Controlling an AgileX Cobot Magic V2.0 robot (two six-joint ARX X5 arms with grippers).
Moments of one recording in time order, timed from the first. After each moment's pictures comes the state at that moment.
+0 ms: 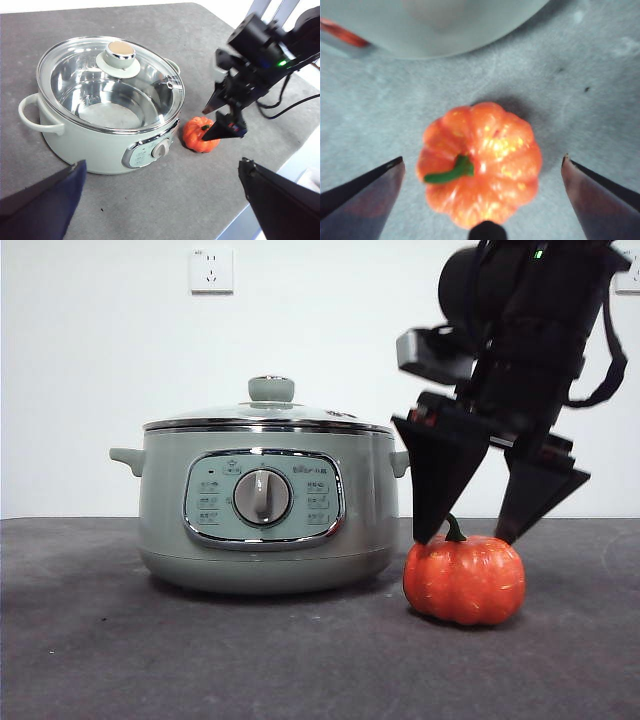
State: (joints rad) left arm -0.01 0.68 0.97 -0.86 0.70 0.12; right arm 0.49 1.64 1.11 -0.70 -0.15 -0.17
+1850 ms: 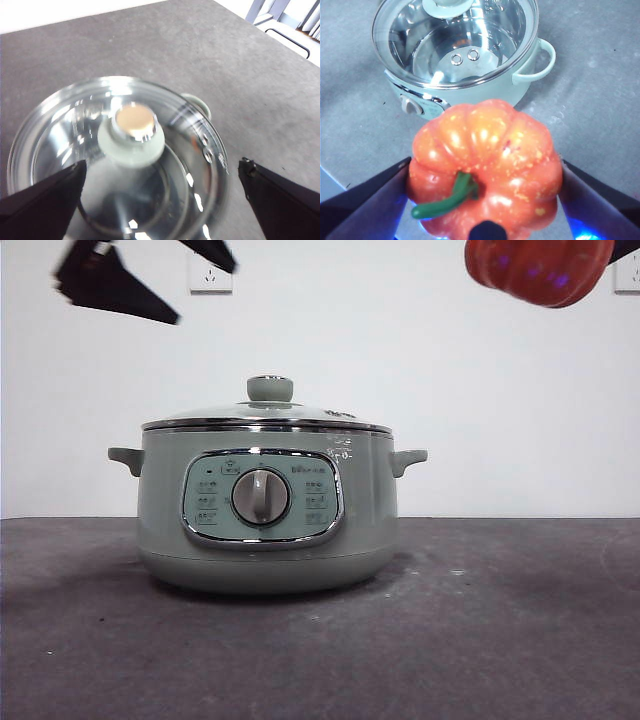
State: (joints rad) left arm -0.33 1.32 1.18 -0.37 0.44 0.03; right arm 0.51 0.99 1.11 -0.84 -0.13 -0.06
